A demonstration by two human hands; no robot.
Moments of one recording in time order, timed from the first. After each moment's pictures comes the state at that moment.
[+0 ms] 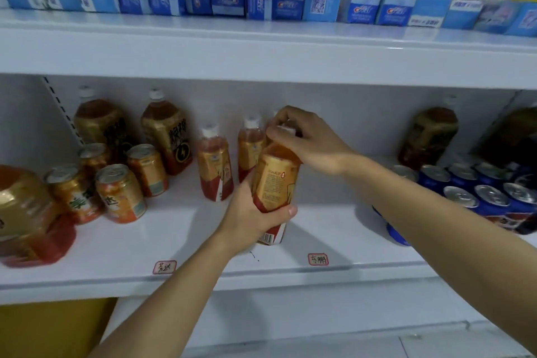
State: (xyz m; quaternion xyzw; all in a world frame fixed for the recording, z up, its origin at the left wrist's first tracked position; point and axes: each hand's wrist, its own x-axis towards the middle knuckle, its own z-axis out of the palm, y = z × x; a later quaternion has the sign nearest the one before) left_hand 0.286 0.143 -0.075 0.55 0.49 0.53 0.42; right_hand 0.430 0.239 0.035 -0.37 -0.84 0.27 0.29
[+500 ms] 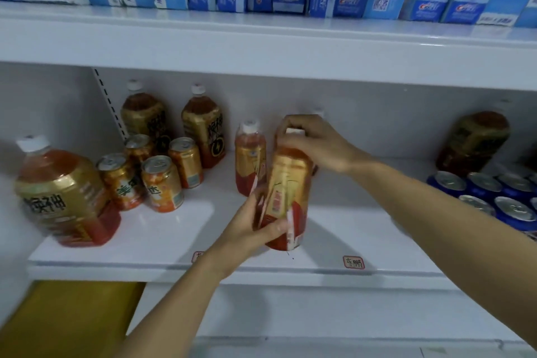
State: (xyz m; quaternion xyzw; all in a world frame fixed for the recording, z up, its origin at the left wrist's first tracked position) left_hand 0.223 0.100 -0.094 0.50 0.46 0.50 0.54; right_hand 0.370 0.238 0.026 -0.28 -0.84 0.38 0.27
